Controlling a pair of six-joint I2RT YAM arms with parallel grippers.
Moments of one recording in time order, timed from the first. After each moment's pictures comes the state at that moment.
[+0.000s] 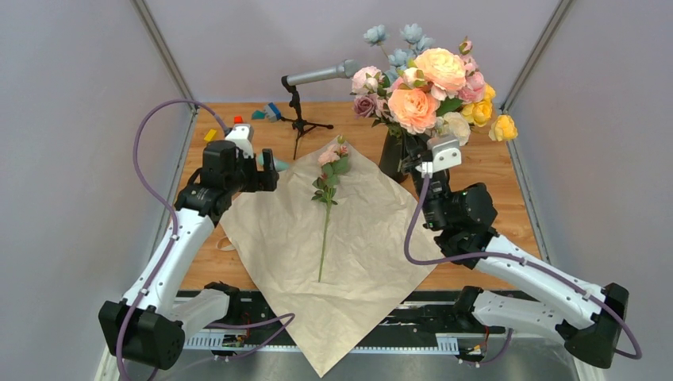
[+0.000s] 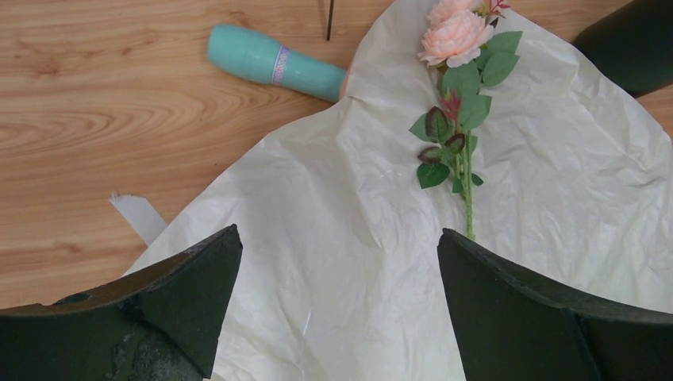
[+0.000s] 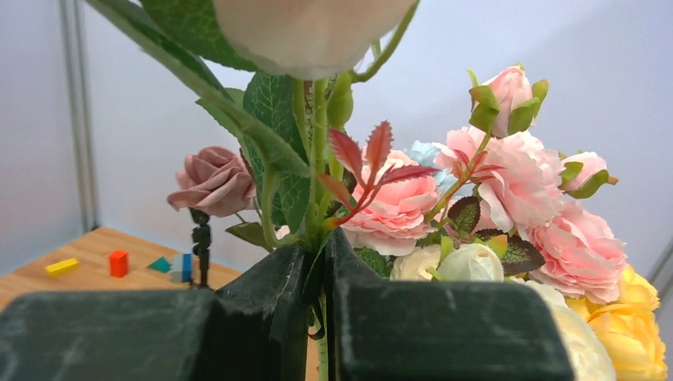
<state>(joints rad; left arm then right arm) -0.23 1.04 0.98 -0.50 0.05 -0.19 0.94 0.93 0.89 0.59 0.52 -0.48</state>
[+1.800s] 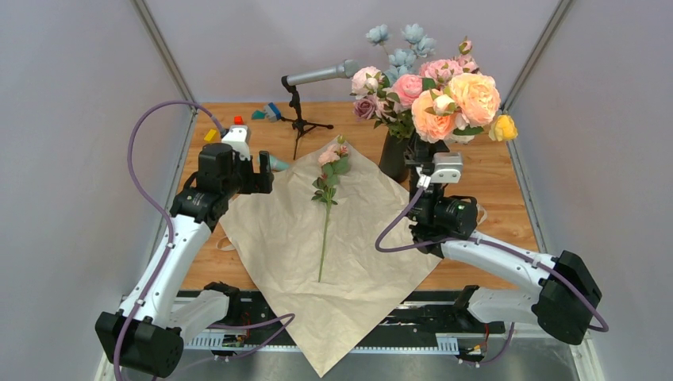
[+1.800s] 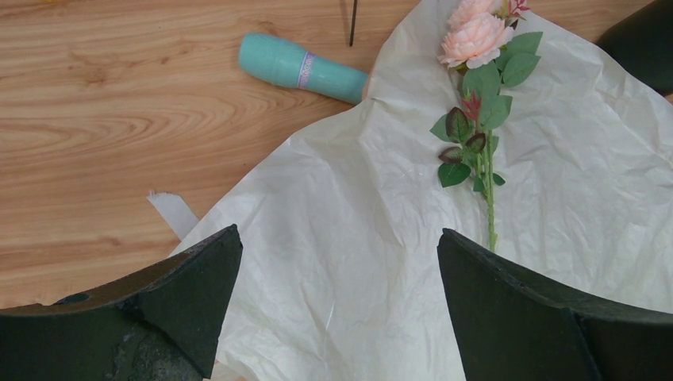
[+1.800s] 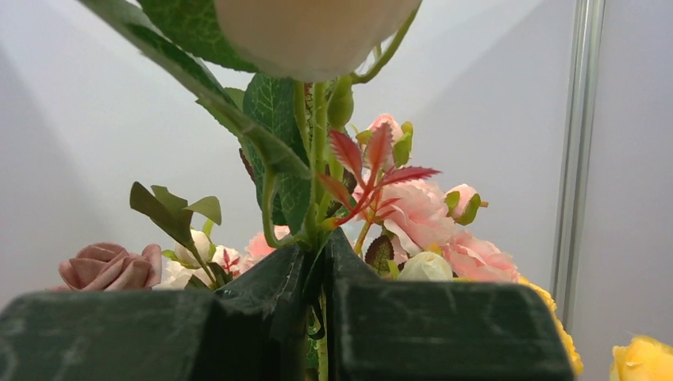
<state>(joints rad) -0.23 1.00 0.97 -0.54 -0.01 -0.14 0.89 1.20 0.79 1.44 0.57 -0.77</state>
